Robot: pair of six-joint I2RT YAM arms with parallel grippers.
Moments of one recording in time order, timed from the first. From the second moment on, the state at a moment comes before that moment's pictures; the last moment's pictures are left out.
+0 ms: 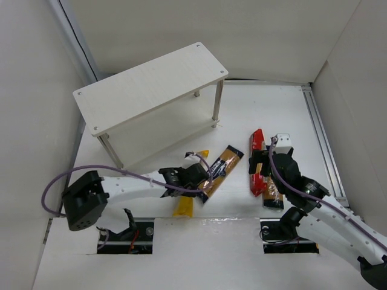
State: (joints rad) left arm -1.12 1.43 0.77 -0.45 -0.34 -0.79; right arm 0.73 0.62 0.57 -0.44 0.54 0.37
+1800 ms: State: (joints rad) left arm -0.43 1.37 0.97 -0.52 -0.82 -1.12; right arm 0.72 0.83 0.56 -0.27 0.41 0.34
